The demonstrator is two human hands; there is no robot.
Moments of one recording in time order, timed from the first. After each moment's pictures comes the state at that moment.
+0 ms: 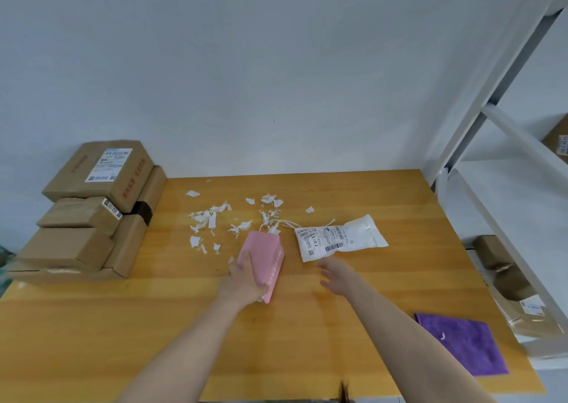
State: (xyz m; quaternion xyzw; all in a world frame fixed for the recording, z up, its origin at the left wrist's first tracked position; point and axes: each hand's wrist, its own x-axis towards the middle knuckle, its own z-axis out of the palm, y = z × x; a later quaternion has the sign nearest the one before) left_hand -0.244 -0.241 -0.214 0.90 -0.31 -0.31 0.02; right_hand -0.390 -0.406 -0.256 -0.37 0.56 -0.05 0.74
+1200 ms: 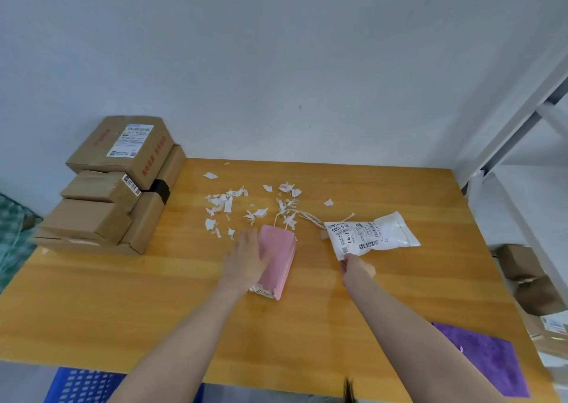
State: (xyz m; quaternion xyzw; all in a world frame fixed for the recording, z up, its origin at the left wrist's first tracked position) left_hand -0.225 -0.243 -0.209 0.92 -0.32 -0.18 0.10; right_hand -0.375 -0.407 -0.259 -0.19 0.71 -0.22 0.64
